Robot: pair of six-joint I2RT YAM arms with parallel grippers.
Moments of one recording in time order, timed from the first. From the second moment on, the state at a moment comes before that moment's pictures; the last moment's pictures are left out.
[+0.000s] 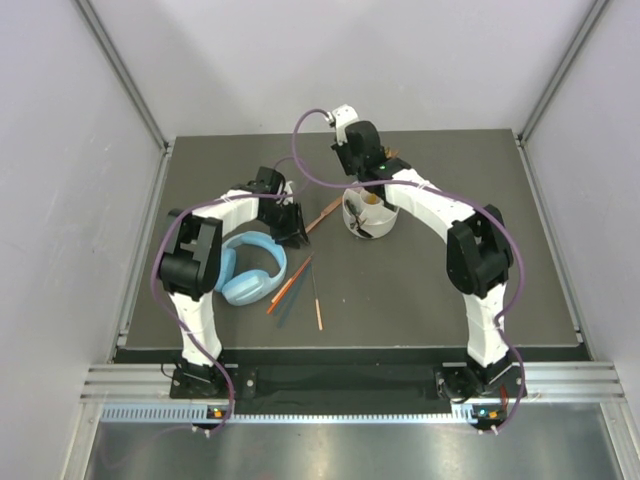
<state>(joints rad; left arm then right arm) -0.29 1.97 1.34 -0.54 0.43 -0.41 0.59 2.06 1.77 -0.14 0.24 -0.15</state>
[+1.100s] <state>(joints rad) -0.29 1.99 1.39 -0.55 0.43 -0.39 0.61 1.96 1.61 -0.26 0.16 -0.03</state>
